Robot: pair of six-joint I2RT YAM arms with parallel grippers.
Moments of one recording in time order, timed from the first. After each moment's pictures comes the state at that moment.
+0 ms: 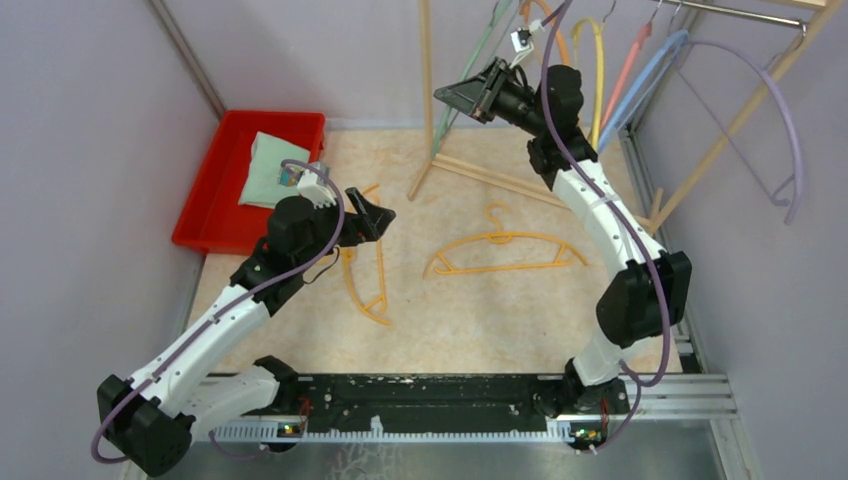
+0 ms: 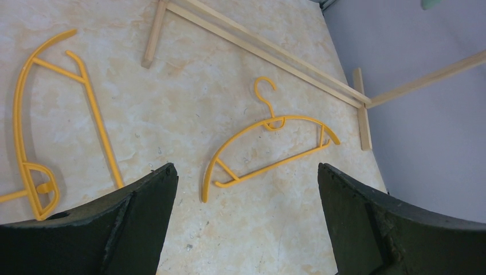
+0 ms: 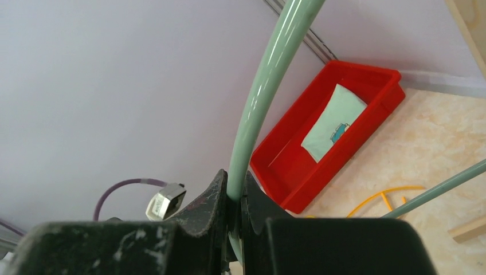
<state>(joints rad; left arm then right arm) -0.56 0.98 0.83 -0.09 -0.01 -0.62 0.33 1.62 1.61 0.22 -0.66 0.92</state>
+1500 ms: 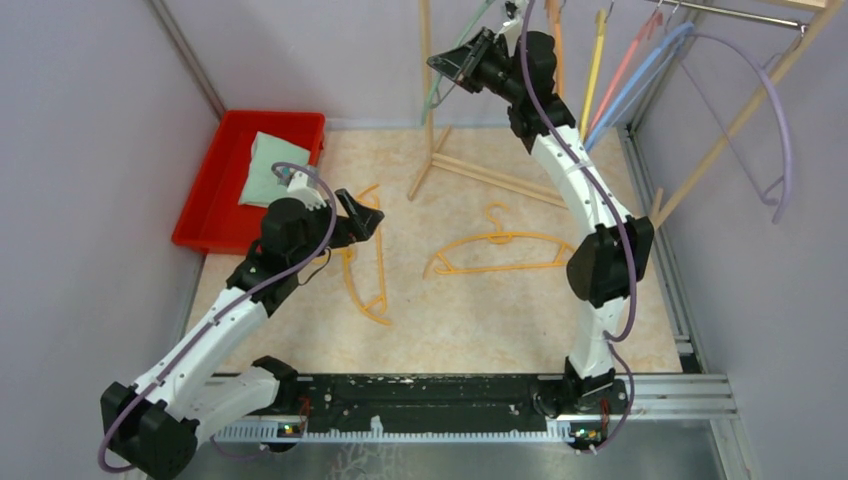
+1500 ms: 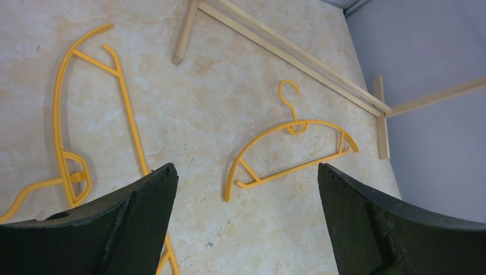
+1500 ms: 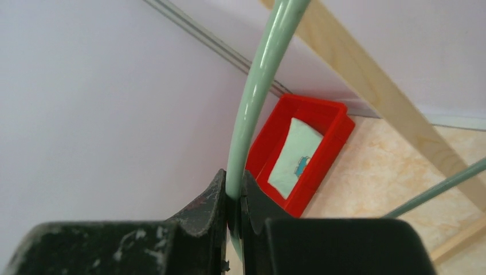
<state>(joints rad) -0.47 0.96 0.78 -0.09 0.01 -0.61 0.35 1.93 2.06 -0.02 -0.48 0.88</state>
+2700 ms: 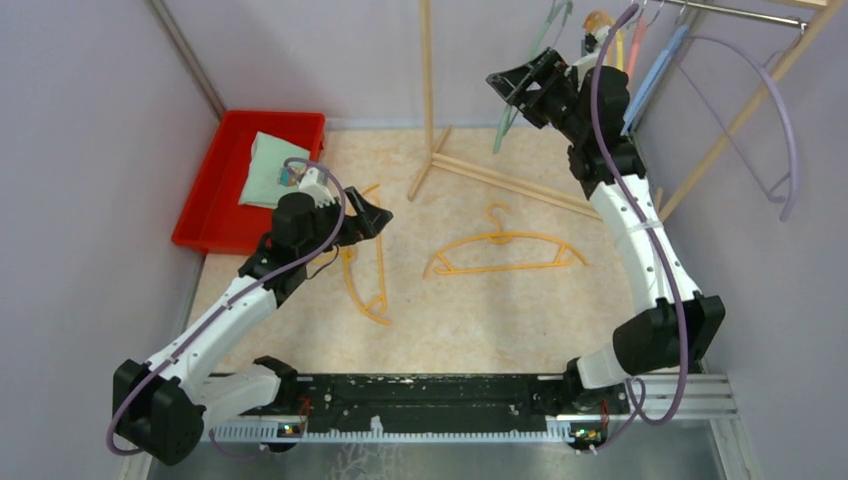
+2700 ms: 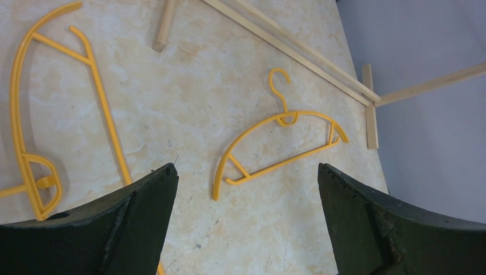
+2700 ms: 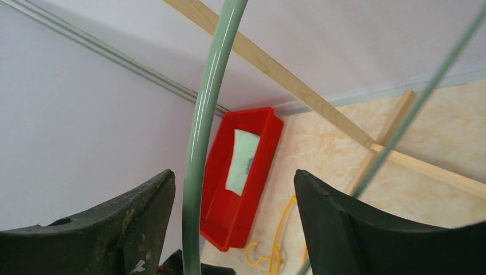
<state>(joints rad) -0.46 1.05 0.77 -0.02 0.10 -0.65 0.20 1.48 1.58 -0.10 -0.33 0.86</state>
